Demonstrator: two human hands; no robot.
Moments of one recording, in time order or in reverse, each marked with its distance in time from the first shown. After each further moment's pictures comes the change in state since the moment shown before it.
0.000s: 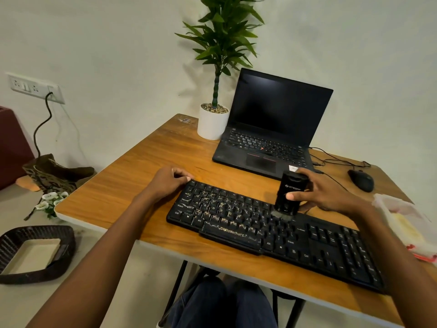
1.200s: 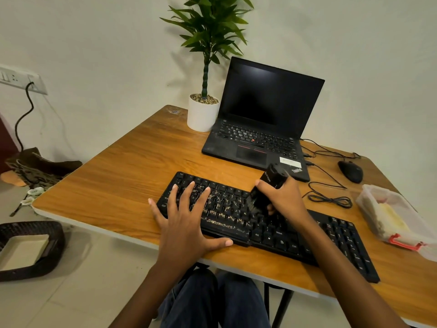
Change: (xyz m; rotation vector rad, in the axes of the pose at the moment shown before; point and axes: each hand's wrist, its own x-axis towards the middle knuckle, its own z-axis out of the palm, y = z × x) left_hand -0.103 0.011 0.102 0.828 0.251 0.201; right_hand -0.002 -0.004 0.074 0.066 0.454 -0.036
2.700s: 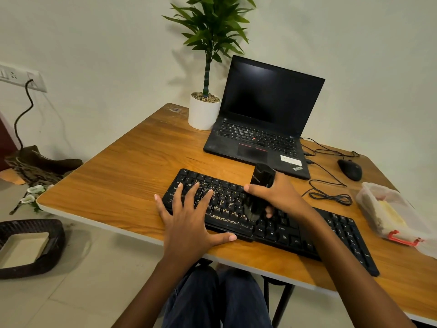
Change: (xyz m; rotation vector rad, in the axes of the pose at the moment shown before) left_hand 0.000 0.000 0.001 -0.015 -0.026 -0.009; right_hand -0.004 -0.020 0.005 -0.087 -0.219 -0.016
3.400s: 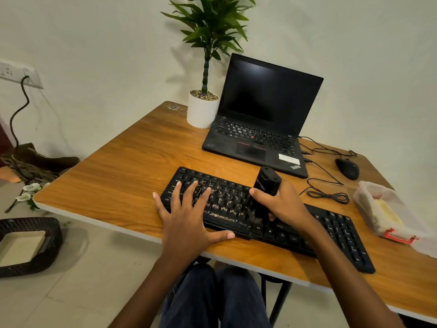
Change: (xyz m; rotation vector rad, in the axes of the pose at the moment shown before) left_hand -0.001 0.000 0.001 -0.010 0.000 0.002; right_hand -0.020 0.009 0.000 -0.050 0.030 -0.060
